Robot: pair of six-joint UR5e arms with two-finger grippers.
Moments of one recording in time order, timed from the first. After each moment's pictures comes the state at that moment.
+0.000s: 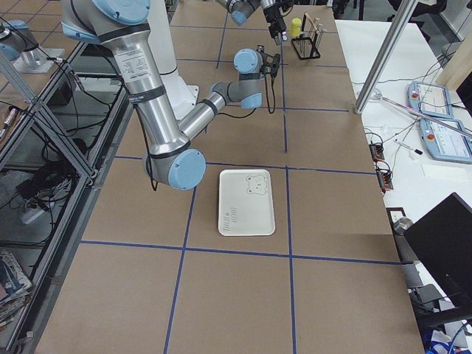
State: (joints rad) left arm -0.88 -1.89 -1.82 -2.34 -1.99 -1.62; right arm 0.76 -1.15 1.85 -0.61 2.11 1.78
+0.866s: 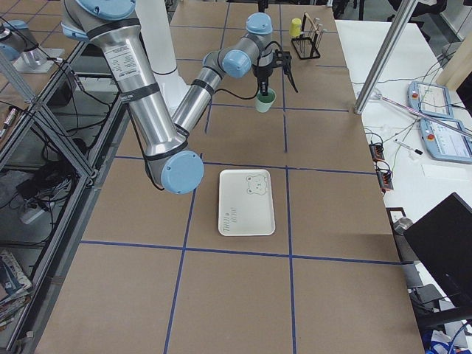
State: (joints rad) left arm -1.14 -1.58 -2.14 -1.46 -2.12 -0.37; right arm 0.92 -1.18 2.15 -1.77 2.15 0.88
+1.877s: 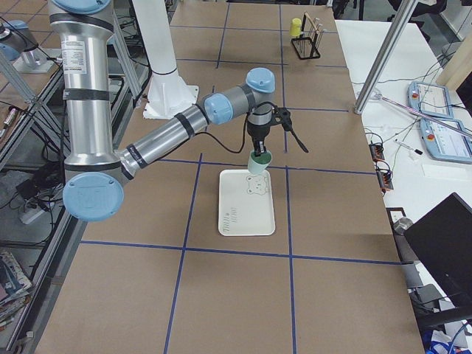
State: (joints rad) left arm -1.57 -1.39 -1.84 -1.45 -2.33 0.12; right arm 1.16 -1.60 2.11 -1.64 2.25 0.37
